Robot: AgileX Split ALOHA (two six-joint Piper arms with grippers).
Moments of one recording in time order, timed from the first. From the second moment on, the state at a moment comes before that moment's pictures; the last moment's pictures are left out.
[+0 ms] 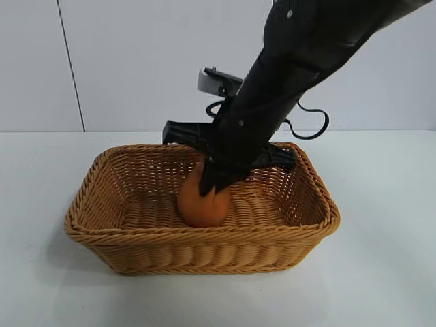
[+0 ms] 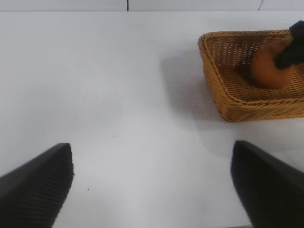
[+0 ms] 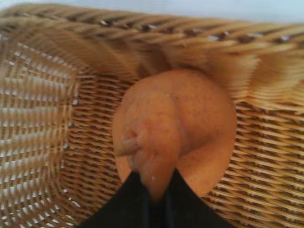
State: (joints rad) left arm -0.07 0.00 -0.50 -0.06 1.06 0.00; right arm 0.60 2.04 -1.32 0.34 0.53 0.07
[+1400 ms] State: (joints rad) left arm -0.07 0.00 -0.50 -0.06 1.06 0.00; right arm 0.02 1.88 -1.68 -0.09 1.20 0.11
